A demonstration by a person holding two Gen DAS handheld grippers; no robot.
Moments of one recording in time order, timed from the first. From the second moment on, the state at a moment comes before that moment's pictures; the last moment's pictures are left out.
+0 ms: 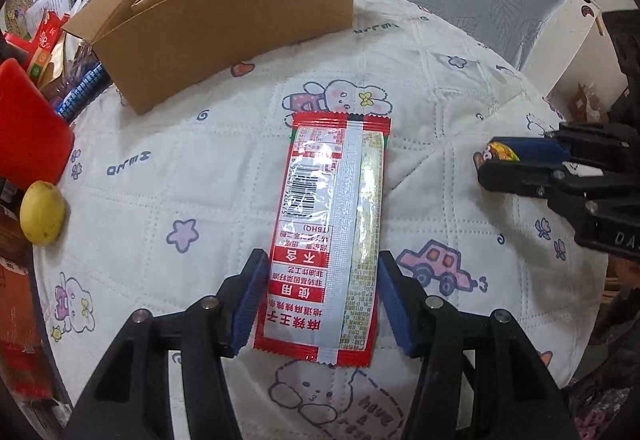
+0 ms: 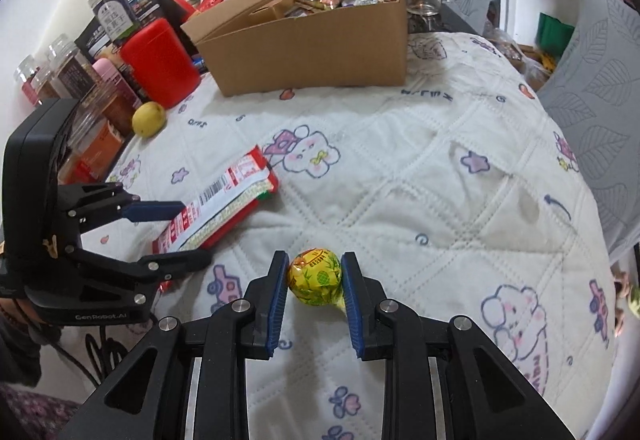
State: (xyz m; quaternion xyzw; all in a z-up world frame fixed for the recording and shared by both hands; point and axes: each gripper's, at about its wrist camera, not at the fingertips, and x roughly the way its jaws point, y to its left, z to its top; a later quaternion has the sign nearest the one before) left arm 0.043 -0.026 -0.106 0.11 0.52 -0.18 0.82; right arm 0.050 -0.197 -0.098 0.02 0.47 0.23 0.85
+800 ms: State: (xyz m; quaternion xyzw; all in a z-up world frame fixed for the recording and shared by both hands) left arm 0.056 -0.039 -0.111 0.09 0.49 -0.17 0.85; right arm 0.027 -0.195 -0.111 0.00 0.47 0.21 0.86
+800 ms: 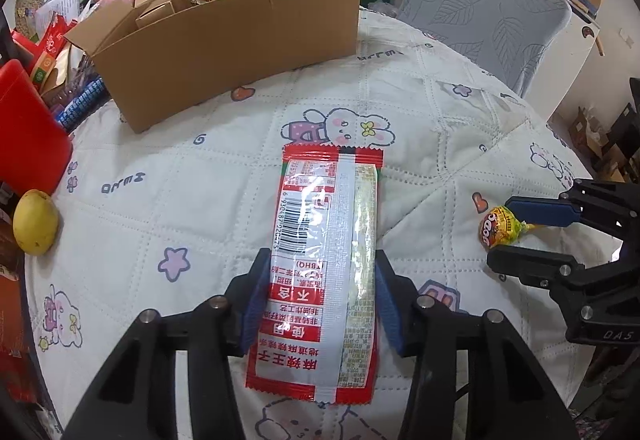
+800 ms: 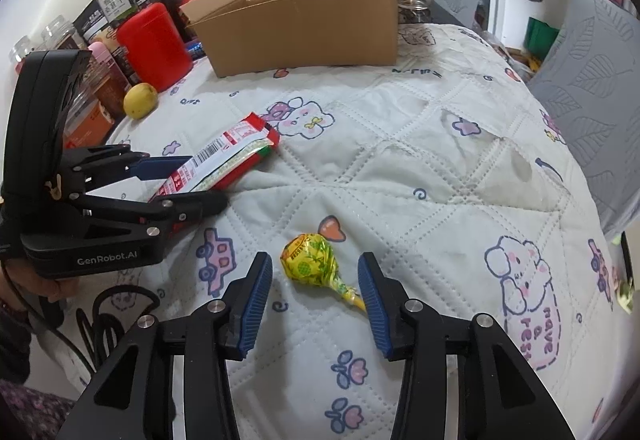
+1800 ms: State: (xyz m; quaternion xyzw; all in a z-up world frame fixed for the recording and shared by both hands) left arm 0.025 -0.025 -0.088 0.04 0.49 -0.17 0.86; right arm 0.007 -0.205 -0.102 0.03 0.44 0.19 0.88
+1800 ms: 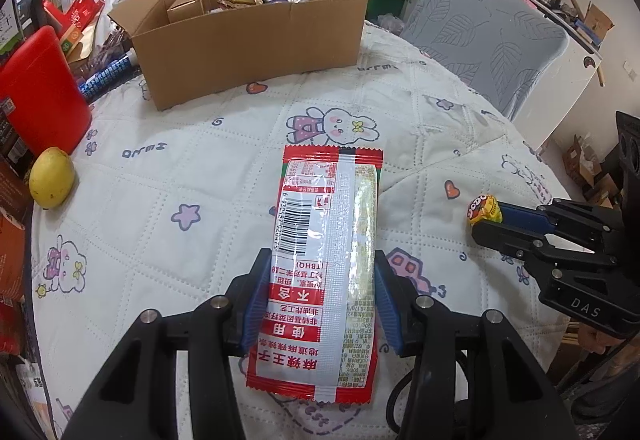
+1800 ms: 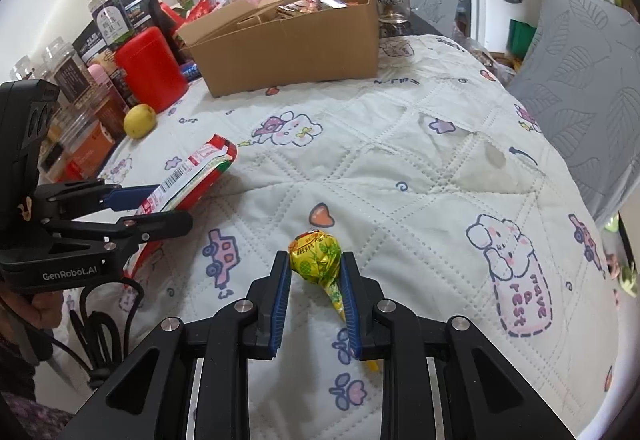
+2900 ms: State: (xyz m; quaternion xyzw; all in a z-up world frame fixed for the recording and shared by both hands) left arm 0.025 -0.019 0.013 0.02 0.37 -0.18 0.91; right arm 0.015 -0.174 -0.005 0.04 0.33 0.26 0.91
